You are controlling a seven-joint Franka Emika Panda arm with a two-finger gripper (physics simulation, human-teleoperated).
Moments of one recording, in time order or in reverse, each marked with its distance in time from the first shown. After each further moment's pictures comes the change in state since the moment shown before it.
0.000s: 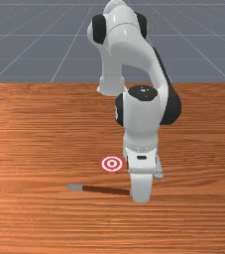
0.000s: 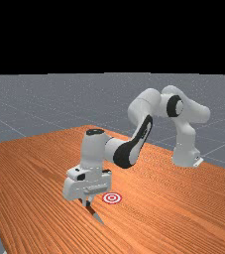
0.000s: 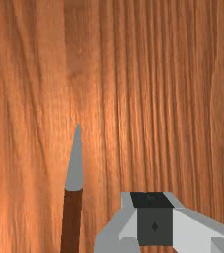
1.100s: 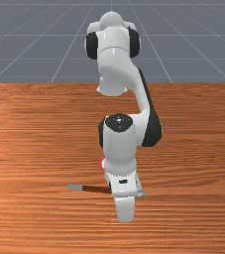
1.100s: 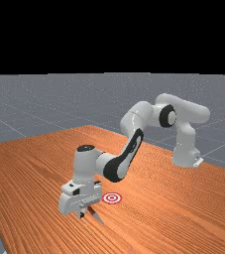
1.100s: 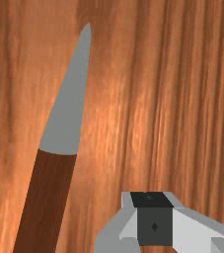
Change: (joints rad) arm -0.088 0.177 0.046 0.125 -0.006 0.028 -0.226
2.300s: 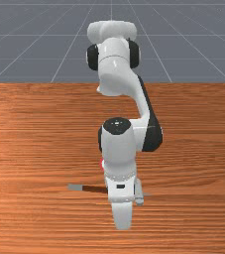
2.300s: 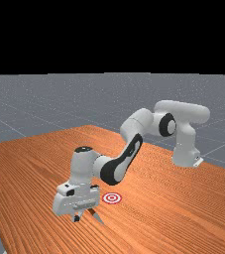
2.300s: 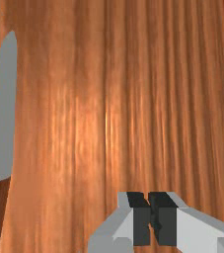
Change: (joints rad) arm 0.005 0.139 0.008 0.235 0.036 -0.021 0.079
